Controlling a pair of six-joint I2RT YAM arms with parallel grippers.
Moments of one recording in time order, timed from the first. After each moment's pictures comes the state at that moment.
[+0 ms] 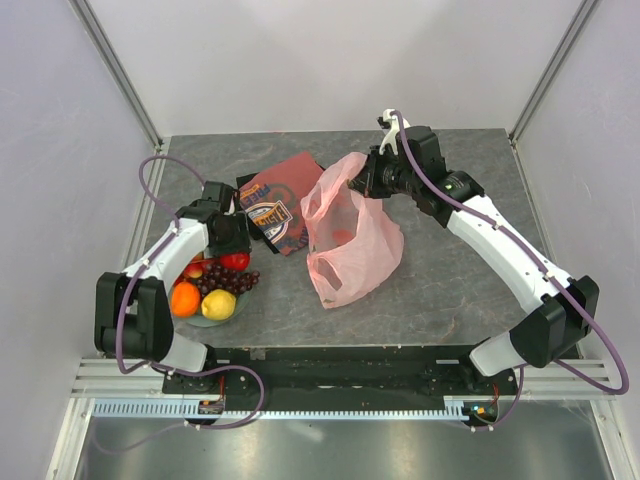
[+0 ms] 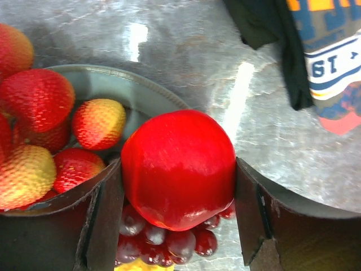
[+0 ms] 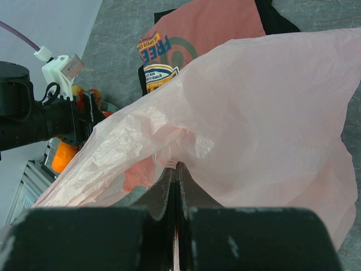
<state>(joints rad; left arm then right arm) -0.16 1.47 0.99 -0.68 -0.11 -0.31 0.53 1.48 1.47 -0.47 -0.18 0.47</state>
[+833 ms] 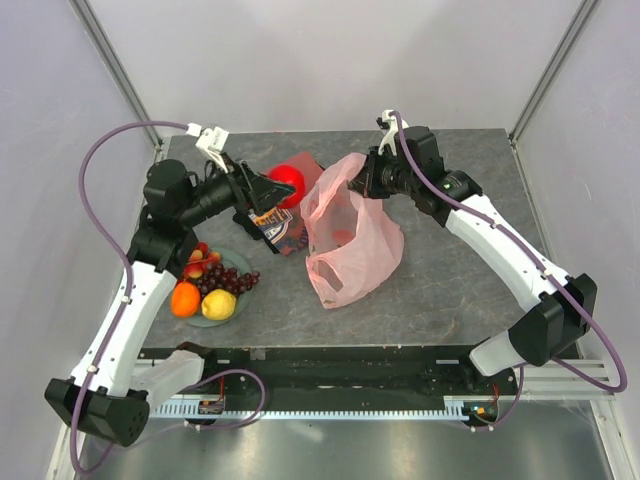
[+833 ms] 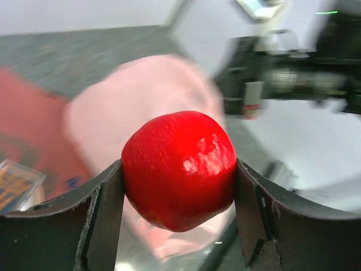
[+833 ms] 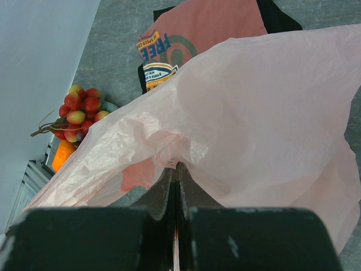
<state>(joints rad) -0.26 1.02 1.13 -0.18 0.61 -0.47 0.53 1.49 1.47 -0.47 -0.19 0.47</state>
